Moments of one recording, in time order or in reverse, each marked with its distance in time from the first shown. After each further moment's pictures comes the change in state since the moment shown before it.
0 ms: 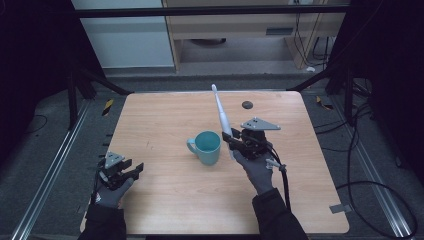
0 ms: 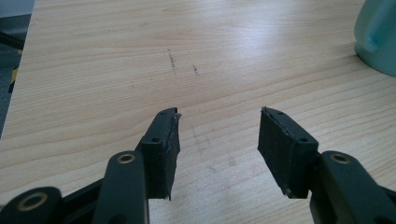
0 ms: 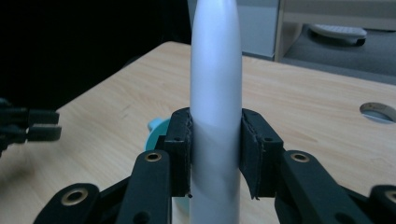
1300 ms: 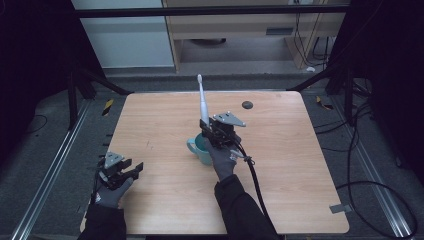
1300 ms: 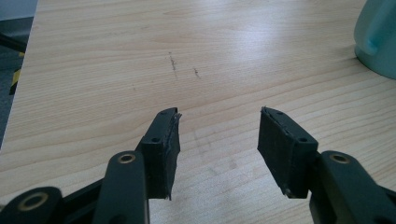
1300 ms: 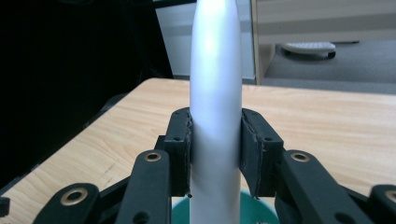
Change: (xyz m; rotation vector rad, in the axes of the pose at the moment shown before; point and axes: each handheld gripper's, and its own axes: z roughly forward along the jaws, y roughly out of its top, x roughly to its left) left arm 0.000 0.000 0.000 -0.010 0.001 -0.001; right arm 0.032 -0.004 0.092 -0.113 -0.118 0.109
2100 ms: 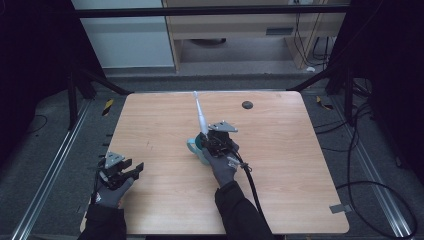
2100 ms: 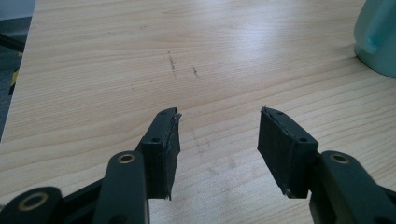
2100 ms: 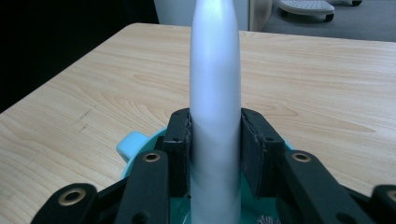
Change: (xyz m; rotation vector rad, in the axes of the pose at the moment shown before) left arm -0.001 0.000 0.000 0.001 -0.001 0.004; right arm 0.000 -0.030 0.012 0.154 -0.039 -0.056
